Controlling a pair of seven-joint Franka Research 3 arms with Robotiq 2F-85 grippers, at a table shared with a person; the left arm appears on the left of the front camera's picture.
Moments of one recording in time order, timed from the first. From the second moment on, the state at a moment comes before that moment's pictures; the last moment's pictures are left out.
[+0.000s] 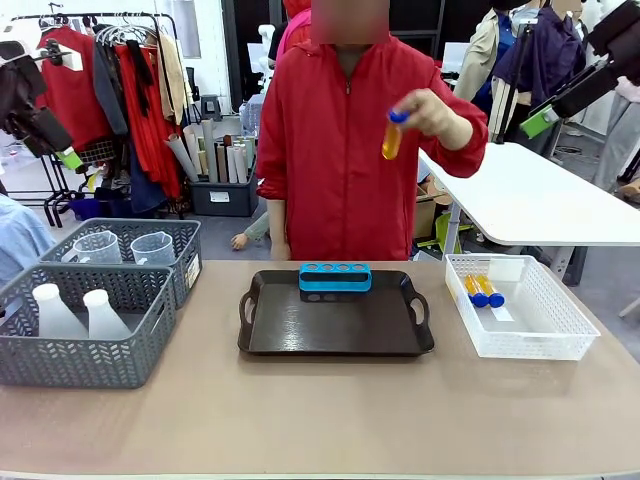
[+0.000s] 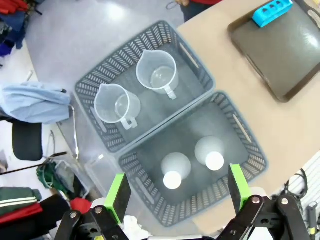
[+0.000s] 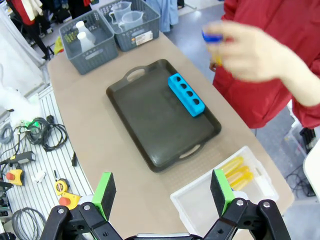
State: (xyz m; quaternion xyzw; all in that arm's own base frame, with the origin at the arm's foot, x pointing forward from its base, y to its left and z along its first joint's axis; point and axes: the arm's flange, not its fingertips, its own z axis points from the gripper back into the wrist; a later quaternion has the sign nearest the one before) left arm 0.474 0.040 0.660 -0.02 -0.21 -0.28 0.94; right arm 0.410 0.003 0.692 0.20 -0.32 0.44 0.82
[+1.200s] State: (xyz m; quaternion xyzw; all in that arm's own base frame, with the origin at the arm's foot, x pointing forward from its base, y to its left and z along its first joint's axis) left arm 0.597 0.091 0.530 -0.04 -0.12 -0.06 0.99; right arm 0.410 0.003 0.692 0.20 -0.32 0.44 0.82
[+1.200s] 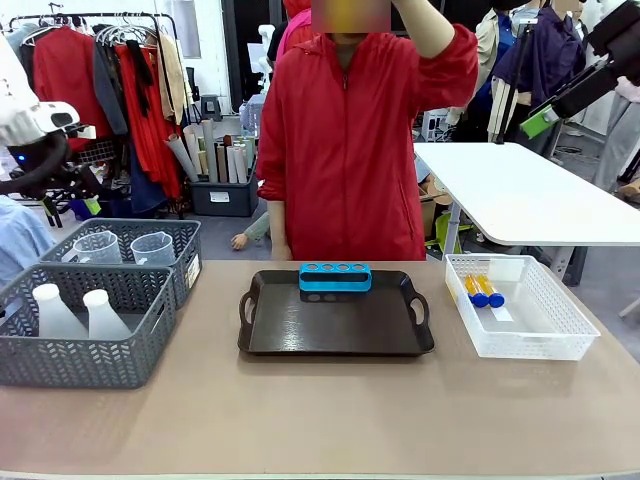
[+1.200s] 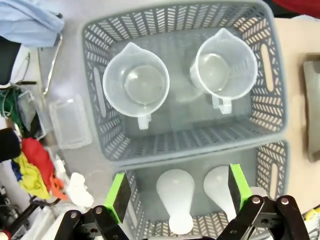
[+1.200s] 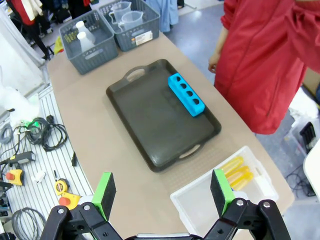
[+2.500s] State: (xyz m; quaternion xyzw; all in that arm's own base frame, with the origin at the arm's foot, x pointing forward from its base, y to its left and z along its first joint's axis) left arm 0.650 0.125 0.435 -0.05 -0.07 0.01 1.00; right arm 0.410 0.003 0.692 0.20 -0.32 0.44 0.82
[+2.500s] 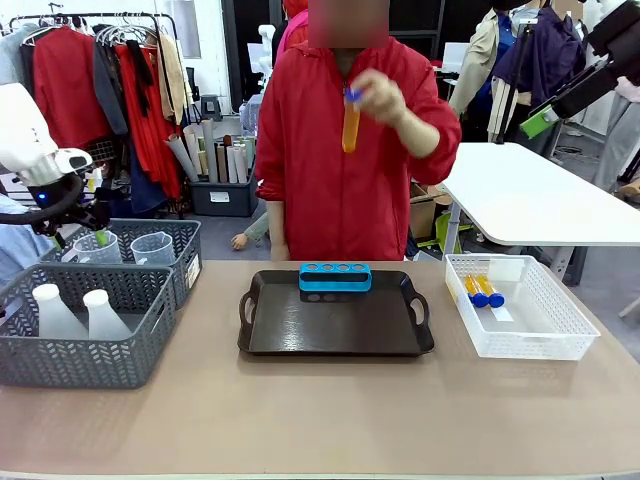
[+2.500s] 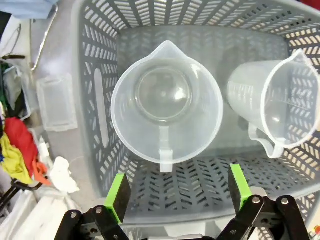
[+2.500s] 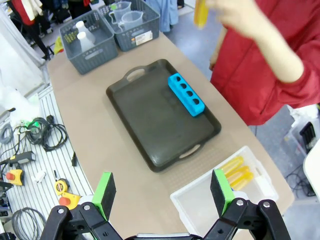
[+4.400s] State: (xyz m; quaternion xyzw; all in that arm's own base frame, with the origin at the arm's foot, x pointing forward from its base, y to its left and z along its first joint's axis) left arm 0.670 0.124 0.387 0.00 -0.06 -0.01 1.00; right arm 0.410 0.003 0.692 0.20 -0.32 0.44 0.82
